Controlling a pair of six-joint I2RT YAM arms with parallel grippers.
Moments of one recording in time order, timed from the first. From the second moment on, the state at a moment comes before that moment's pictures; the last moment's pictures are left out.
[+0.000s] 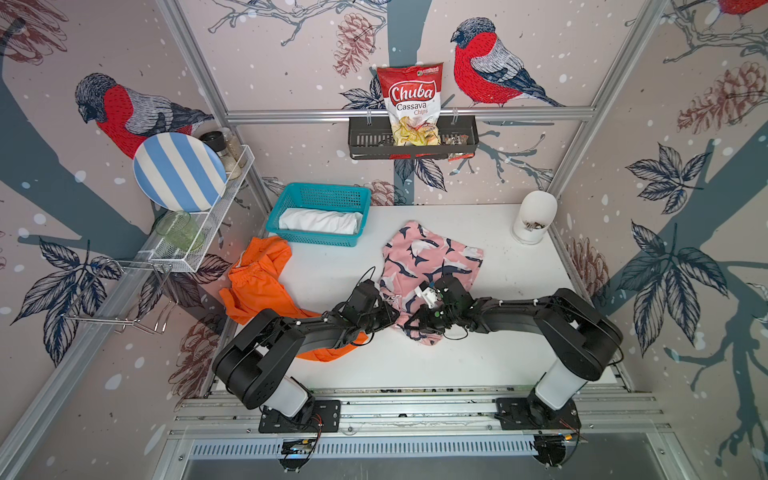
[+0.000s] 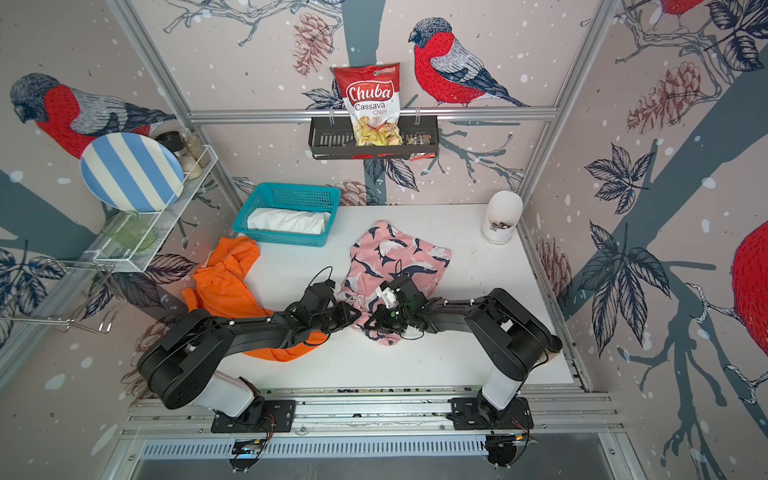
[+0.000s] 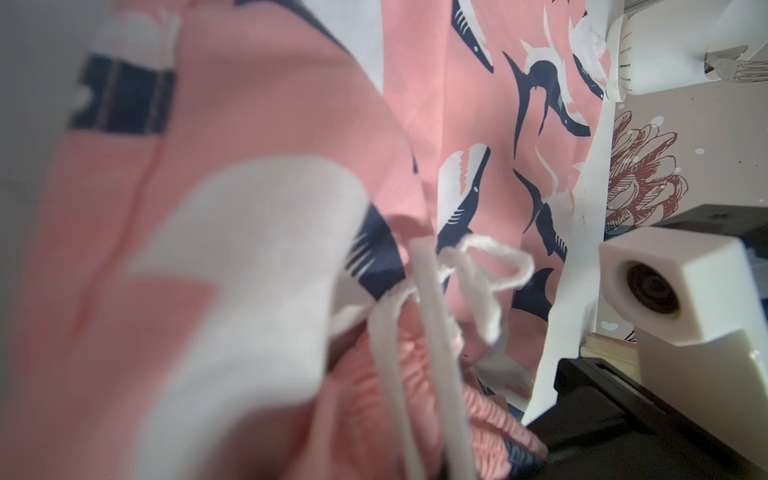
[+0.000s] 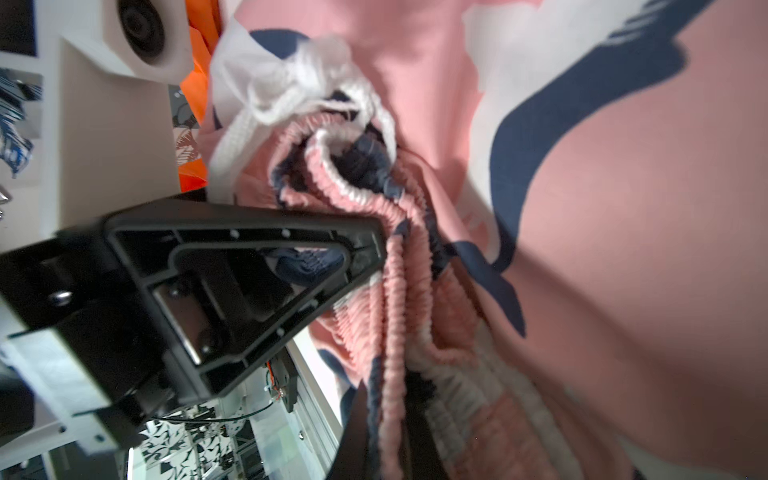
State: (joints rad) left arm -0.63 1.52 0.51 0.25 0.28 -0.95; right arm 0.79 1.68 0.73 0.11 -0.60 0.78
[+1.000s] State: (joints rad) left arm -0.61 1.40 0.54 0.08 0.28 -0.93; right arm 1.31 1.63 0.84 -0.18 0.50 -0.11
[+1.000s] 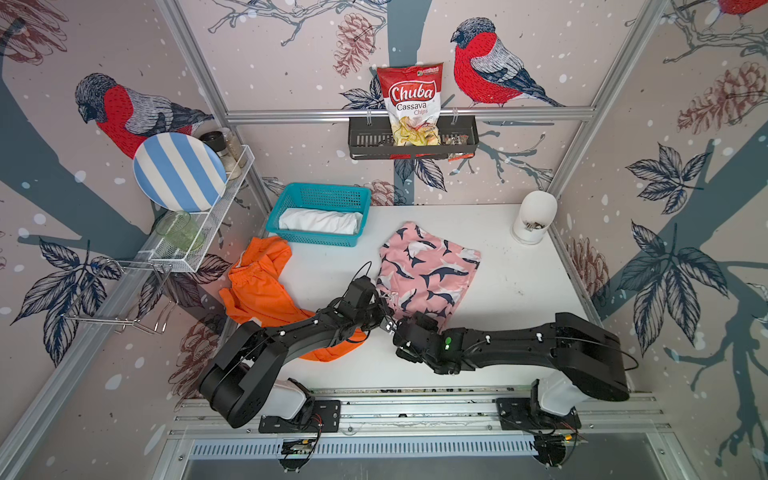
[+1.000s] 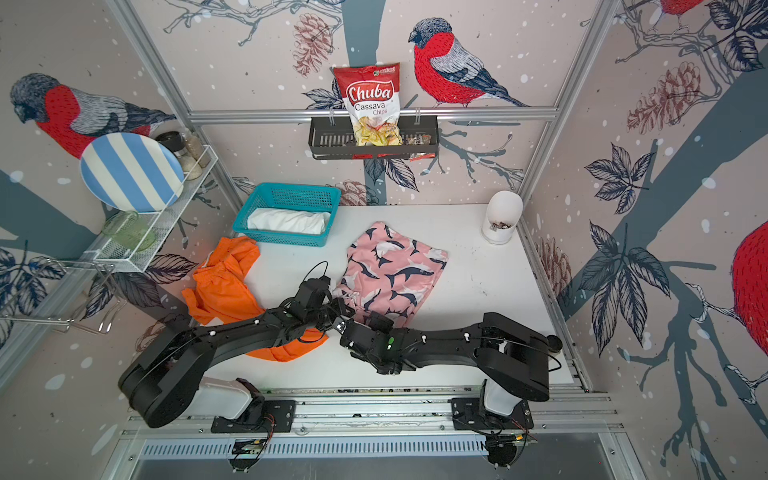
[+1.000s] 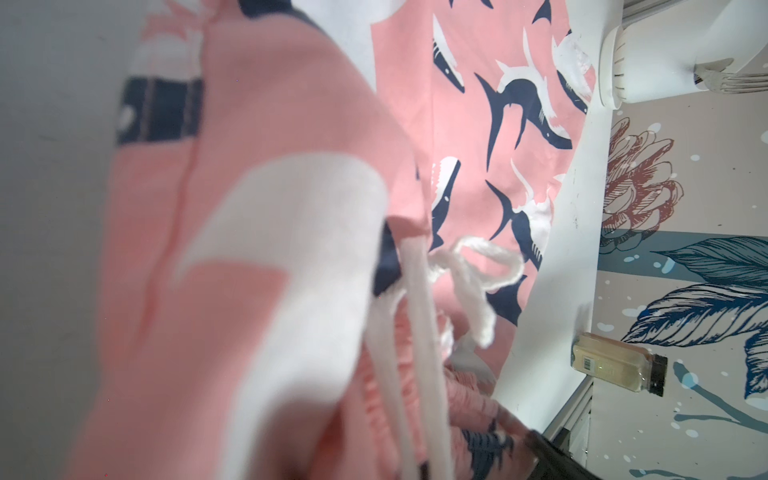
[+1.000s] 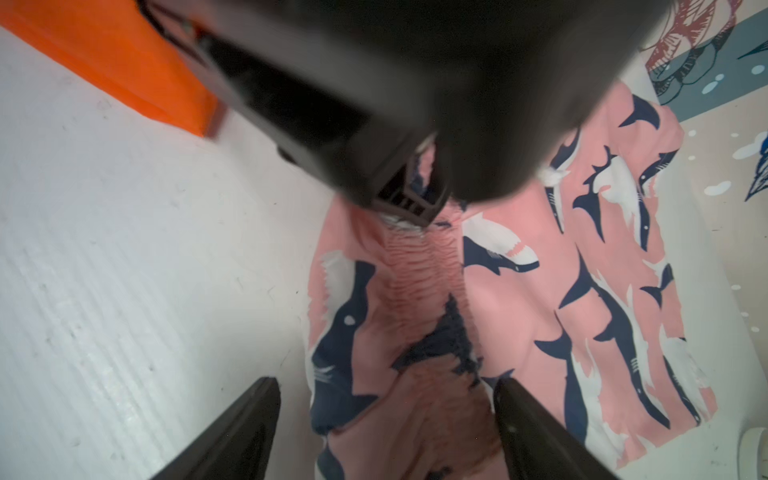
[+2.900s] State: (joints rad) left arm -0.40 1.43 0.65 -0.12 0.27 -0.77; right arm 1.12 1.60 0.66 0.14 0.04 0.35
